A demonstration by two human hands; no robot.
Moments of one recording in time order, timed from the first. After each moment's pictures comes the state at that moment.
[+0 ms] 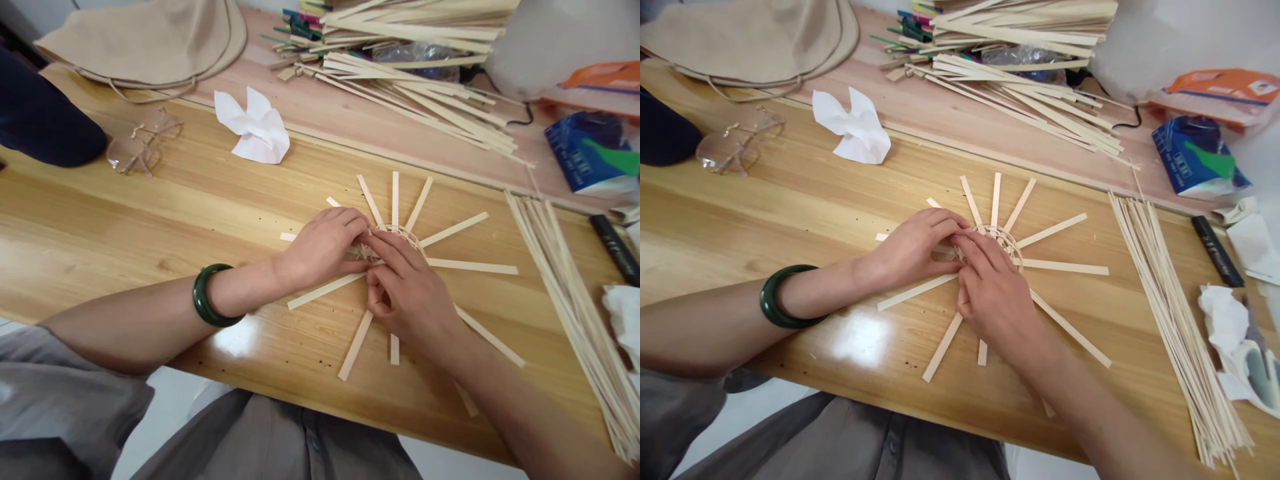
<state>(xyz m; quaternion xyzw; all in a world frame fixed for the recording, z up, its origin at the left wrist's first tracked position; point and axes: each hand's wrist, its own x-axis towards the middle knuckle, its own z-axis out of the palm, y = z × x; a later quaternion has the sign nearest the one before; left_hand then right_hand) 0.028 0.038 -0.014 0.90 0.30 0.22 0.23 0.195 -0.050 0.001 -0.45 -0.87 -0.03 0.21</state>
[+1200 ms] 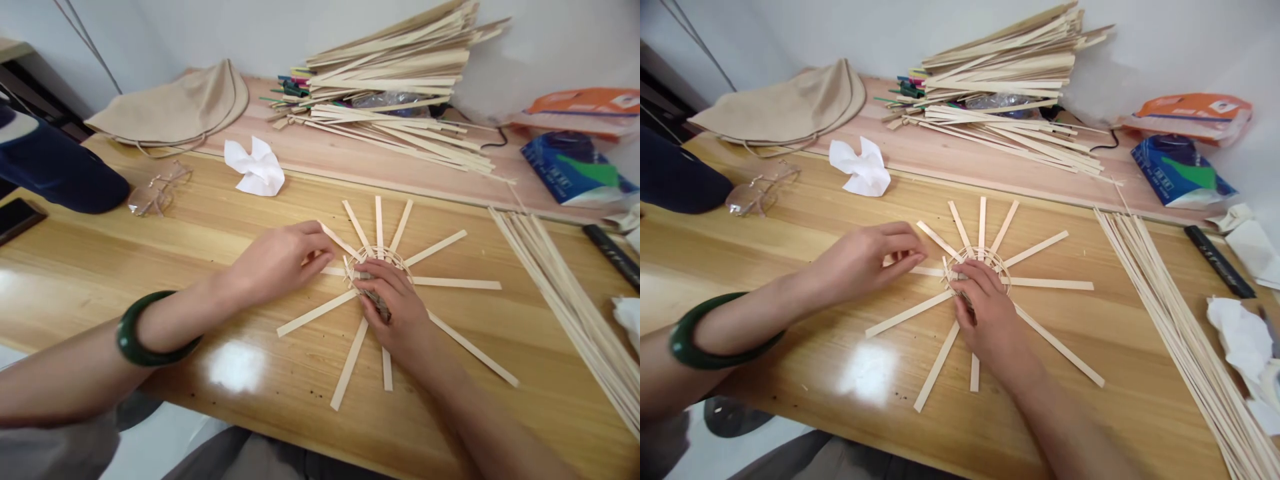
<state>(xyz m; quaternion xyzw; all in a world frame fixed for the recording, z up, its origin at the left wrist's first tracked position) -0.004 0.044 0.036 0.91 0.35 0.15 0.19 0.204 -0.051 -0.028 -0.50 -0.77 0.10 0.38</state>
